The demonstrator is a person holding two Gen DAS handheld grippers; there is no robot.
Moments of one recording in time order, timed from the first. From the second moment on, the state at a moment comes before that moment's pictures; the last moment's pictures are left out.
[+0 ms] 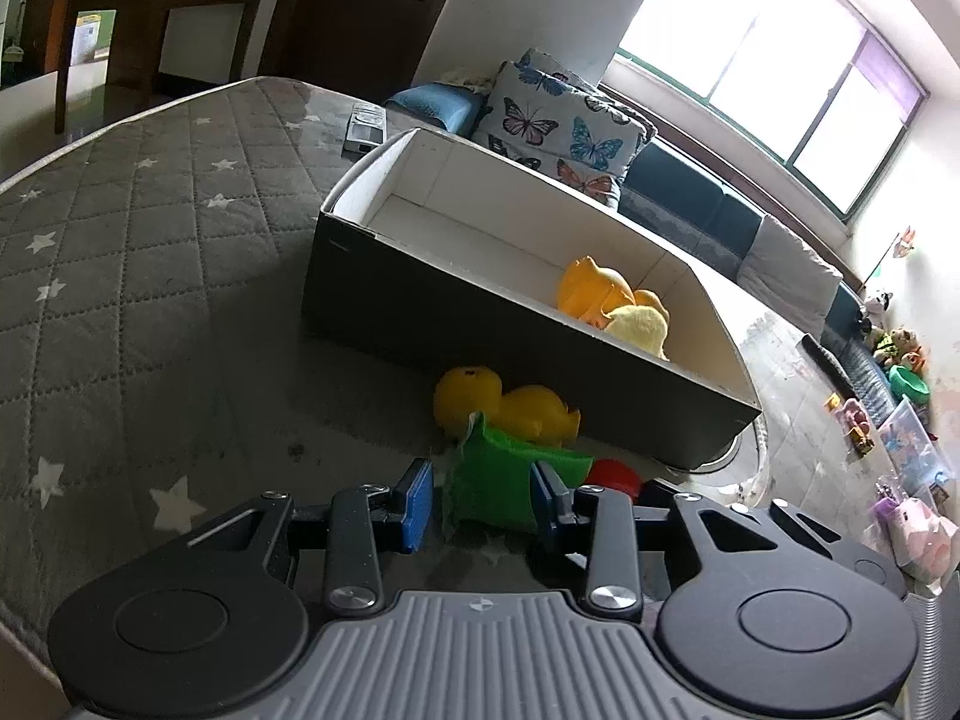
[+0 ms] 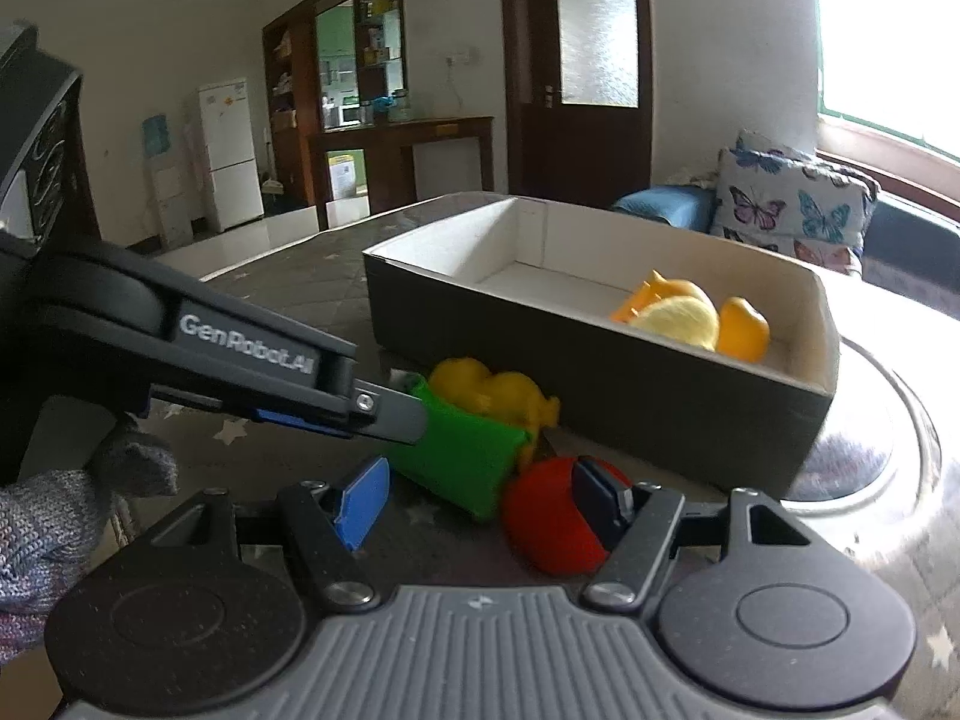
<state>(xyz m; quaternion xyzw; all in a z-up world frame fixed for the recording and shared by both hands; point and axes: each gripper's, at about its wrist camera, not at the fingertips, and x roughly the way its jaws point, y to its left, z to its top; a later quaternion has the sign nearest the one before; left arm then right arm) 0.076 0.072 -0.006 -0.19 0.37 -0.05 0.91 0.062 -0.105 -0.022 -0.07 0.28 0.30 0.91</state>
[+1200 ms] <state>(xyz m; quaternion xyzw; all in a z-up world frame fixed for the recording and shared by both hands) 0.087 0.070 0.032 -0.19 0.32 -0.14 0.92 0.042 -0.090 0.014 -0.14 0.21 0.26 0.93</state>
